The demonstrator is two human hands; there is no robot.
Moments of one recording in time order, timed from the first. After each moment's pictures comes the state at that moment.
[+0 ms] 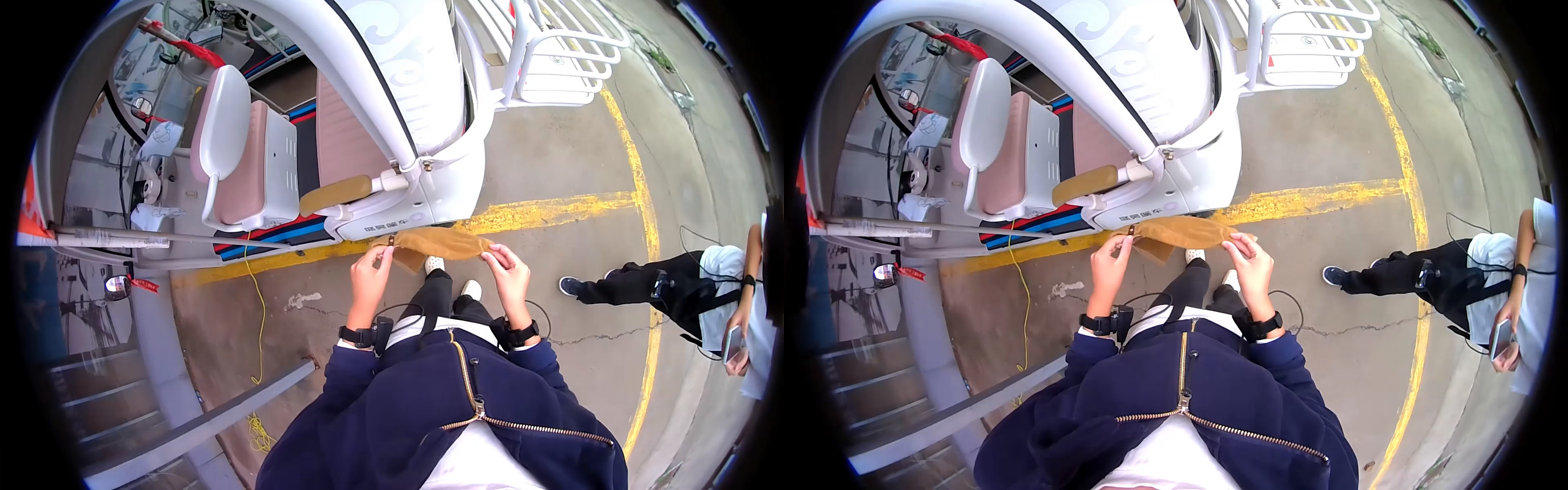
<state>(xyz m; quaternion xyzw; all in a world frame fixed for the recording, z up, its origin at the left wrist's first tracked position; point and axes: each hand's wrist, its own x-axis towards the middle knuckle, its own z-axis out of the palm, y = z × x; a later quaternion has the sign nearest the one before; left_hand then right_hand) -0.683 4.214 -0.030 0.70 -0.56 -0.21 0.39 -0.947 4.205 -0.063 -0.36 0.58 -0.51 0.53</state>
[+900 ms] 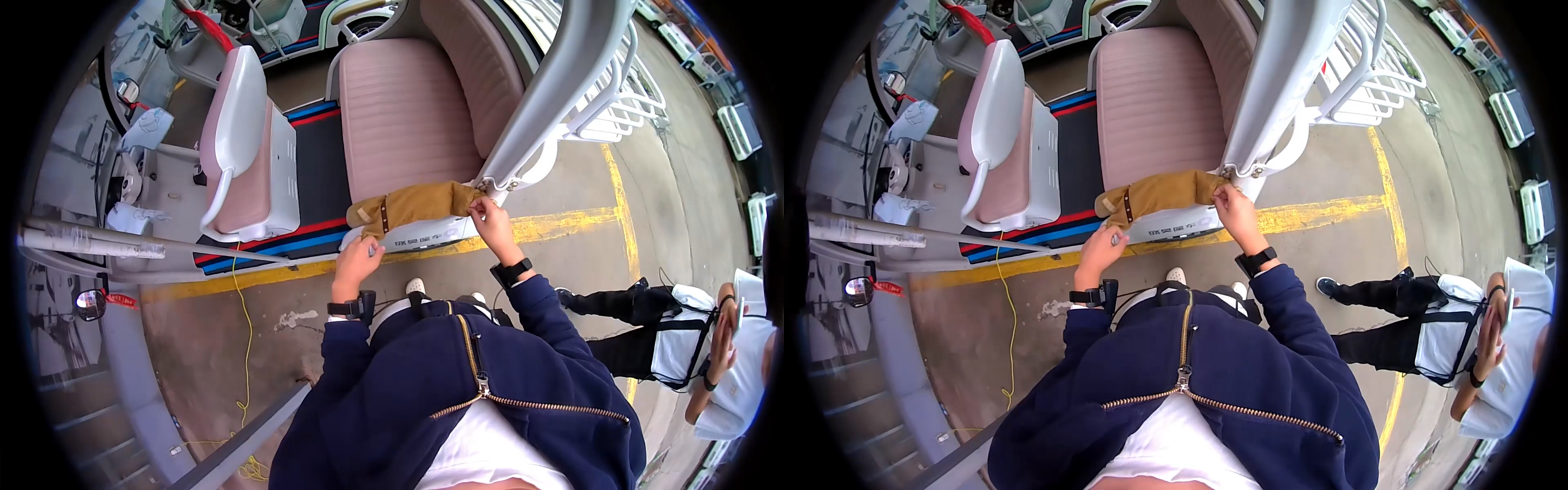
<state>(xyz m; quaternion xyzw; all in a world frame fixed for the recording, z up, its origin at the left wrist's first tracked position) -0.459 4.153 -0.074 0.70 -0.65 -0.24 0.15 -0.773 4.071 -0.083 -0.69 0.57 -0.36 0.25</state>
